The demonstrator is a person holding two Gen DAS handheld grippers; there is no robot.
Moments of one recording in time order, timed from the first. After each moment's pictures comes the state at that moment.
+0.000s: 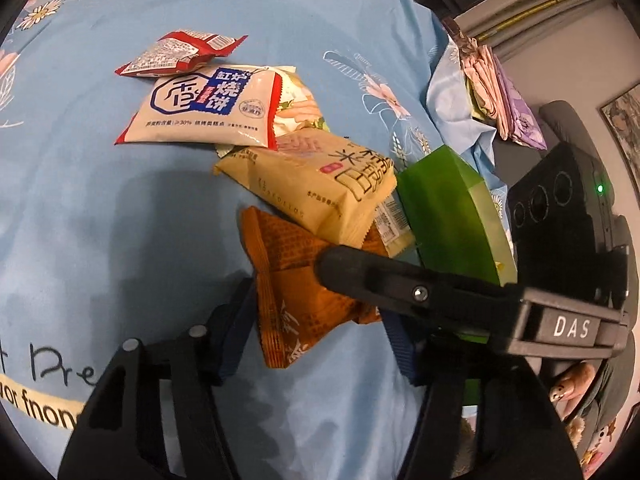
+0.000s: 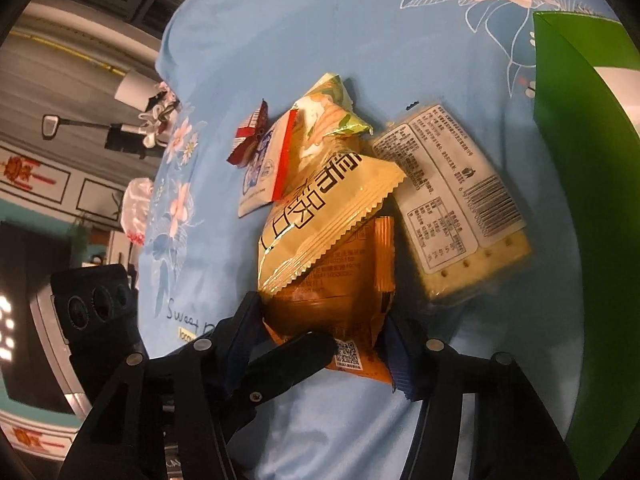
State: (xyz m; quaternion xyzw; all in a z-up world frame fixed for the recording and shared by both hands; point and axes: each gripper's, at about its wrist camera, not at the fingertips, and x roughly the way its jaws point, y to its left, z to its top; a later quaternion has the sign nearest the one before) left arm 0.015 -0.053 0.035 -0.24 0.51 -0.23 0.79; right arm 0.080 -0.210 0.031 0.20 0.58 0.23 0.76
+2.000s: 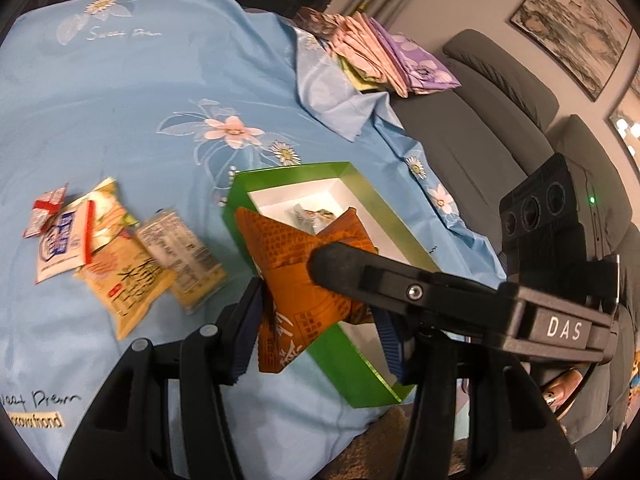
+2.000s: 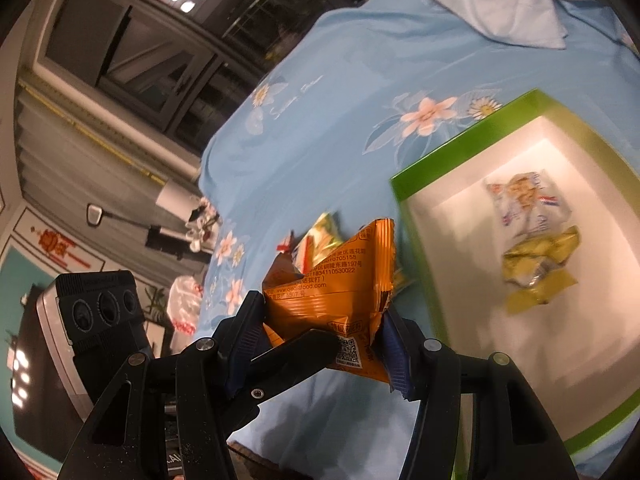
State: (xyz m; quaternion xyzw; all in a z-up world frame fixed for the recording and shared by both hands) left arm -0.001 -0.175 0.143 -0.10 0.43 -0.35 0.82; right arm -0.008 -0.316 0.131 0.30 0.41 0.18 0.84
